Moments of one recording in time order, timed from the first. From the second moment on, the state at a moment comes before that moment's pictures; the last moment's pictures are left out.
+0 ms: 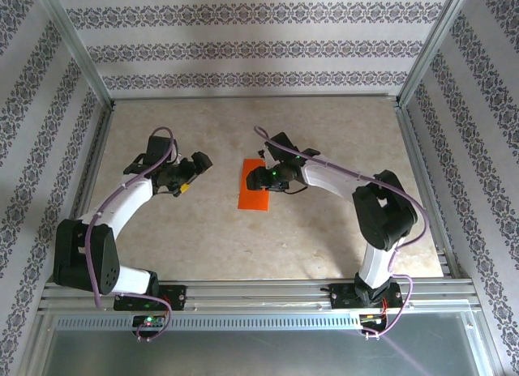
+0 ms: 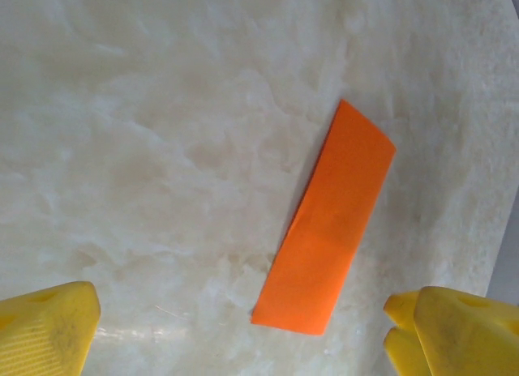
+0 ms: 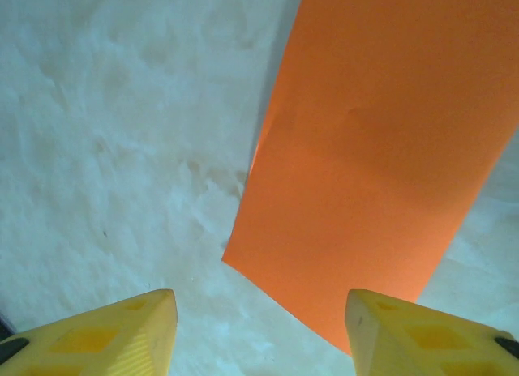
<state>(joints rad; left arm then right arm) -0.14 1.40 0.91 -0.44 0.38 -0.80 0.60 1.80 1.22 -0.46 -0.37 0.59</state>
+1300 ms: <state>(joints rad) -0.40 1.64 0.90 -0.28 0.43 -0.97 0.55 1.97 1.18 -0.27 -0.40 0.80</state>
